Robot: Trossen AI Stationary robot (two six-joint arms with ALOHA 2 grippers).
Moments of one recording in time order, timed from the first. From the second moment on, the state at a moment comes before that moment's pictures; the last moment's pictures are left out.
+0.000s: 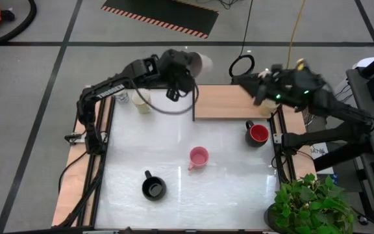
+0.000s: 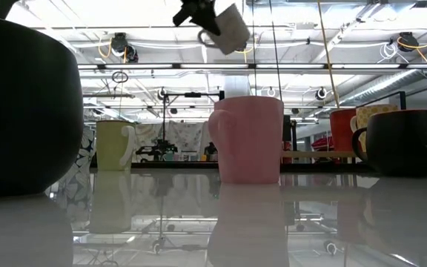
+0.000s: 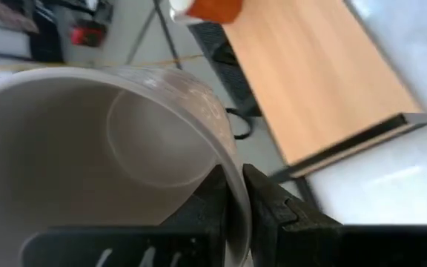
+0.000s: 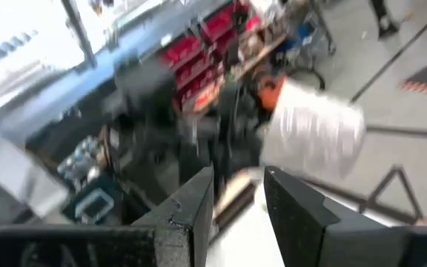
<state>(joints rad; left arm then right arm) 0.32 1.84 2.14 -0.94 -0.25 1.13 -0.18 0.93 1.31 -0.41 0.26 0.63</state>
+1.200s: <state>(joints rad) 0.08 2.01 2.14 -0.86 -0.76 0.86 -0.20 1.53 2.05 -1.08 0.47 0.21</state>
